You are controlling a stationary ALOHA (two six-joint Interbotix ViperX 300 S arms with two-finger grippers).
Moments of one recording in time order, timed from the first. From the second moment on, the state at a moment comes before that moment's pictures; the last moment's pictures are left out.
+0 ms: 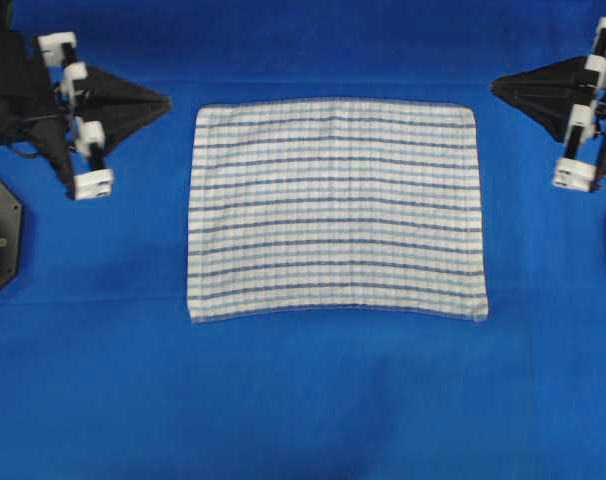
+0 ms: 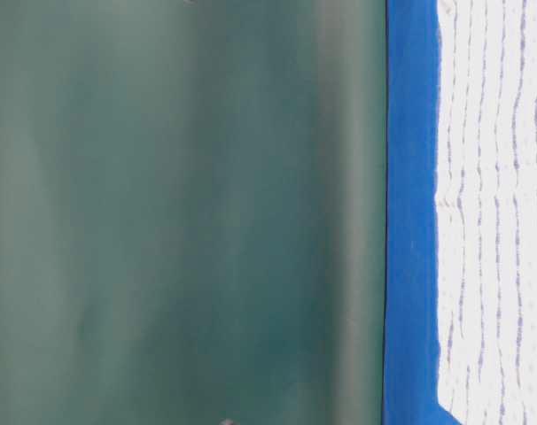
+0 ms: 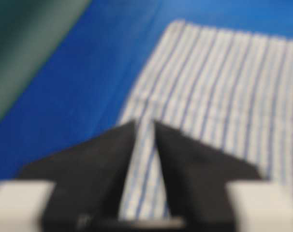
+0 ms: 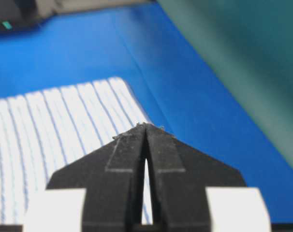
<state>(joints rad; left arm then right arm) 0.32 -0.61 1.16 -0.01 -0.39 0.08 -0.38 -0.73 1.16 0.00 -0.21 0.01</state>
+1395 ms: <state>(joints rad) 0.52 0.16 1.00 -0.02 -0.52 0.11 -0.62 0.02 1.08 0.00 -0.34 -0.01</state>
